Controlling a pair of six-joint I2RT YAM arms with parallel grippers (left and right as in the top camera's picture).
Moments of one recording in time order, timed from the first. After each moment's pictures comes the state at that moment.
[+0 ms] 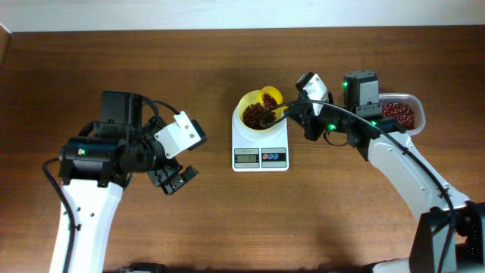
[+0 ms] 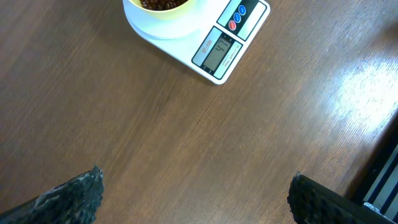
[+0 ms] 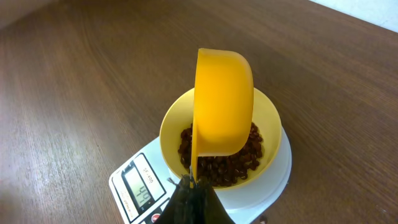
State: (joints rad) left arm -0.07 1.24 1.32 -1.25 0.37 0.88; right arm 0.17 1.61 1.04 -0.19 -0.74 -0.34
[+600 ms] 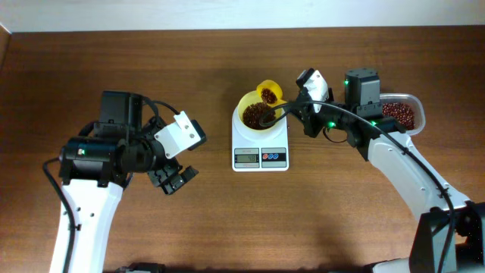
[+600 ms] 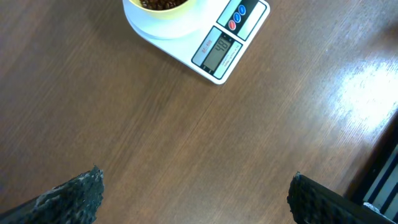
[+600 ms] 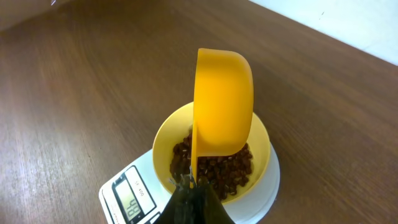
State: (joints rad) left arm -0.07 1.24 1.32 -1.25 0.37 0.88; right arm 0.17 1.61 1.04 -0.13 -0.74 -0.34
